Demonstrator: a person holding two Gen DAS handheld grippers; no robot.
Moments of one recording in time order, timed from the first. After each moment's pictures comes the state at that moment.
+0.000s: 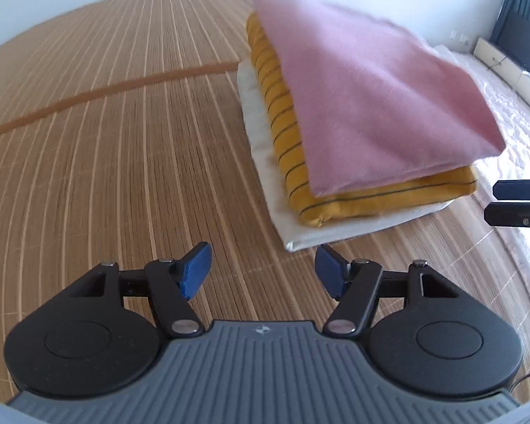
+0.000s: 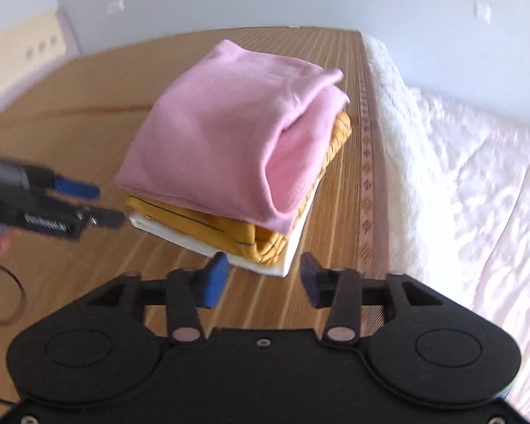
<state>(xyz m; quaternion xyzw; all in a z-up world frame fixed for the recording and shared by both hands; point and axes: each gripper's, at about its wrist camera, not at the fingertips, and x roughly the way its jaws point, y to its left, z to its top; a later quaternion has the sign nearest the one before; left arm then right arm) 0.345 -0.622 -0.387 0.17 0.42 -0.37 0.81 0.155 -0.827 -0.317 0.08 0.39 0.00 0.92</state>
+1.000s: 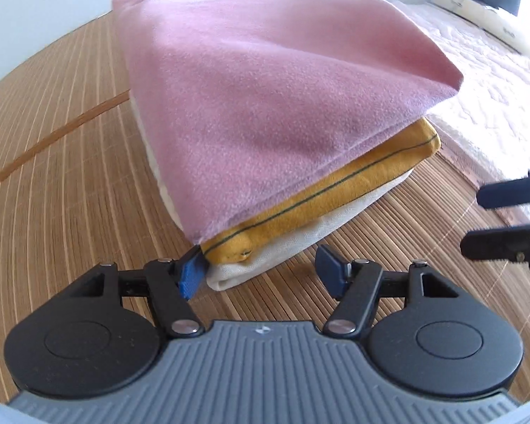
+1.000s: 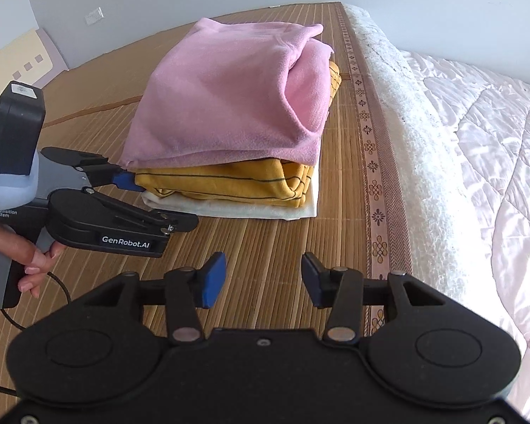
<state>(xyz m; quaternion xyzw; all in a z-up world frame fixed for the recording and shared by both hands) 0.319 -0.686 -0.392 0.24 0.38 -0.42 0.79 0.136 -0.823 -0.330 0.12 0.40 -0.01 0.91</state>
